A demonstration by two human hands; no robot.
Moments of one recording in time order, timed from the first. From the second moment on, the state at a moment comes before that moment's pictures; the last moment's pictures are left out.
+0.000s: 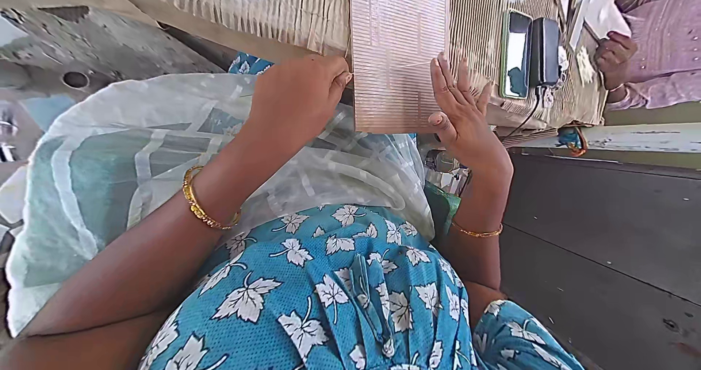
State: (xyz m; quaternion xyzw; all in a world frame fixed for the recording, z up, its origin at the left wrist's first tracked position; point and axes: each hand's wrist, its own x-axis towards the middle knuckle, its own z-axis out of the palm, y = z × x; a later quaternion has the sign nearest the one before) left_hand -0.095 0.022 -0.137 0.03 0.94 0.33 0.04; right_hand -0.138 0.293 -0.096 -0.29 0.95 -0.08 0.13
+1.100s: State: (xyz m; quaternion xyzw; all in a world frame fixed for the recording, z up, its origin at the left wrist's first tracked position) left_hand -0.095 0.019 -0.136 0.00 0.96 0.27 0.00; right_hand -0.183 0.256 -0.105 -0.30 0.94 -0.05 0.12
